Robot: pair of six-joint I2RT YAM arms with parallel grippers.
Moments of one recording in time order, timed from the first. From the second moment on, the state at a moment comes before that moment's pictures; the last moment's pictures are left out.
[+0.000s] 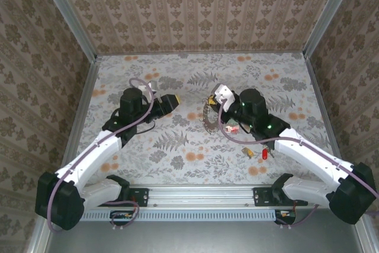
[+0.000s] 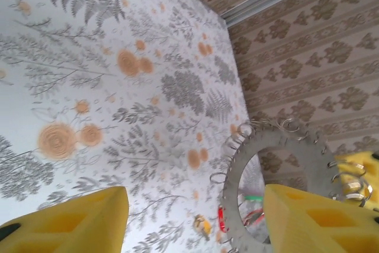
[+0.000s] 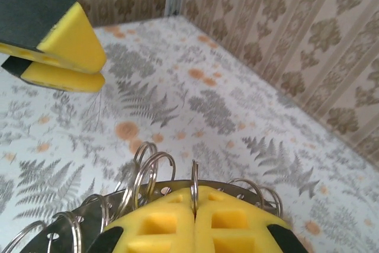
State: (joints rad) left arm -0.49 1.07 0.72 -0.04 0.45 -0.85; right arm 0.62 1.13 0.86 -0.07 -0.14 -0.29
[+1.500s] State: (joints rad) left arm -0.48 0.65 0.46 -0.05 0.11 -0.29; right arm 1.00 1.46 0.93 -0.30 -0.22 -0.44
